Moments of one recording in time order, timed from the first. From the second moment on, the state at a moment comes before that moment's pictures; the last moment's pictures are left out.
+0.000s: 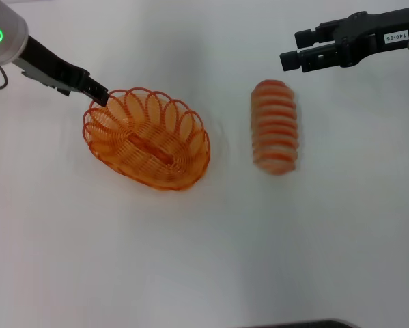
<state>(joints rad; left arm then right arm) -0.96 -2.06 0.88 0.78 2.83 1.38 -2.55 0.67 2.01 -0.64 -0.90 -2.22 -1.66 1.86</state>
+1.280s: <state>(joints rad) -0.94 -2.11 0.96 0.72 2.86 1.27 -2.55 0.67 2.01 -0.66 -0.90 -2.22 -1.63 1.86</state>
